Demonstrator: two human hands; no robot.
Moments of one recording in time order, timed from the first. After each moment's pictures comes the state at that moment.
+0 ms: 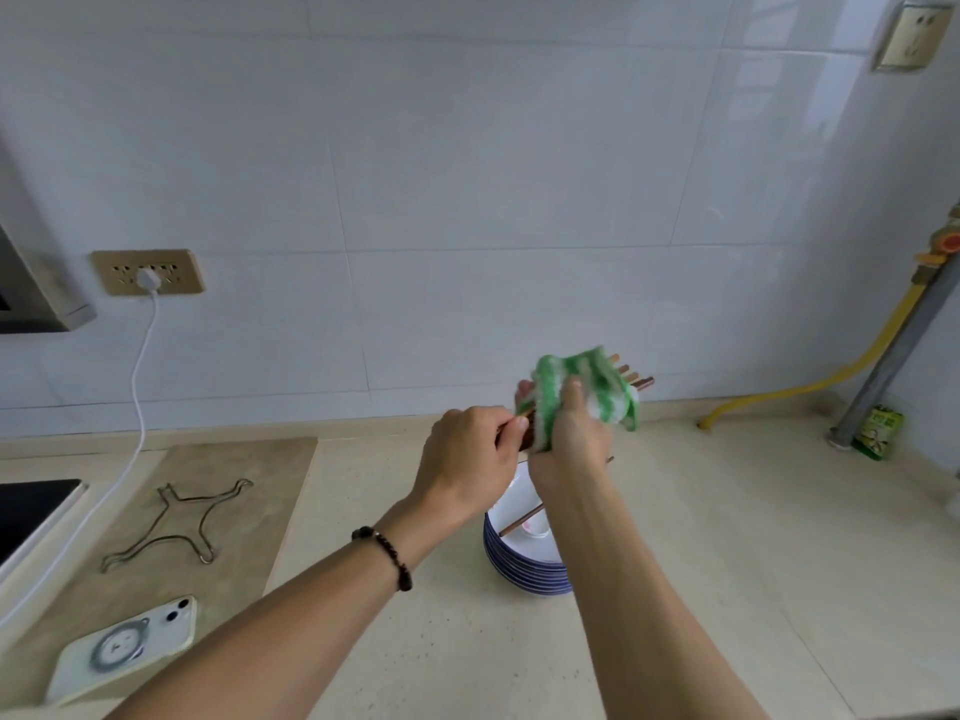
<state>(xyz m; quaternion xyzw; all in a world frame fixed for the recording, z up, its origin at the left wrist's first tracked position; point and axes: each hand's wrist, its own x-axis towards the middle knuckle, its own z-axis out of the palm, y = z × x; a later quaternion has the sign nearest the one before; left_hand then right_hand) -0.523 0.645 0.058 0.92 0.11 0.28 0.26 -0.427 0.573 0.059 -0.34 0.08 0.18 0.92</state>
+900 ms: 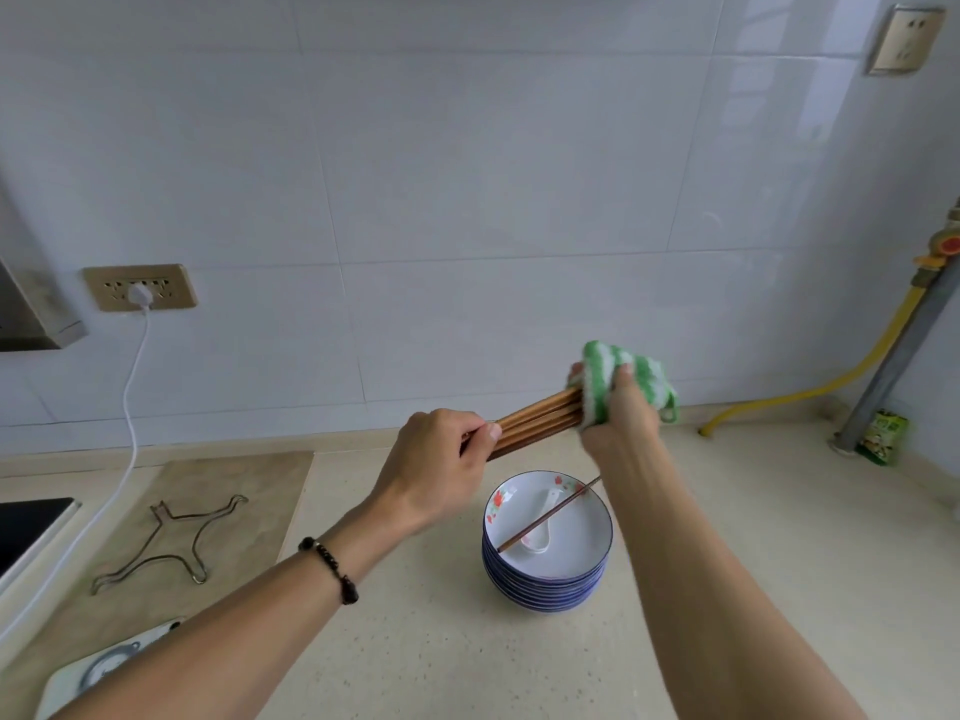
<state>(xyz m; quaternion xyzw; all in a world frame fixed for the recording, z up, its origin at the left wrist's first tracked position) -0.528 0.666 0.070 0.92 0.11 0.27 0.27 -0.371 0.557 0.078 -0.28 0.11 0.15 0.94</state>
